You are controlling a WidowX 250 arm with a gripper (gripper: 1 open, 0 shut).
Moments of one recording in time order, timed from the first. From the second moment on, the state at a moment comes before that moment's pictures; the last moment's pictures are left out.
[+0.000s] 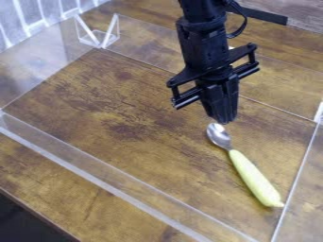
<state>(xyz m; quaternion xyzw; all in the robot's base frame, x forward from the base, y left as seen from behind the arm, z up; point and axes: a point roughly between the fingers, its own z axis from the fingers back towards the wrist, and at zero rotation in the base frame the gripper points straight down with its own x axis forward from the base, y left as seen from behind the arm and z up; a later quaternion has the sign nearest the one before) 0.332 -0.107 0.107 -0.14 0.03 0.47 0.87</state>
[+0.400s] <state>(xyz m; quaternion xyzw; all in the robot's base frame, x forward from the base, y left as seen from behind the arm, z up) 0.332 -0.107 0.112 -0.13 0.04 0.46 0.88</state>
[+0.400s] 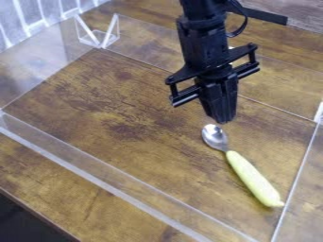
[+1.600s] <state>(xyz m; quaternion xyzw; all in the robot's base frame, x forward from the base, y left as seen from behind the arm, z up) 0.347 -0.072 0.135 -0.12 0.00 0.22 0.97</state>
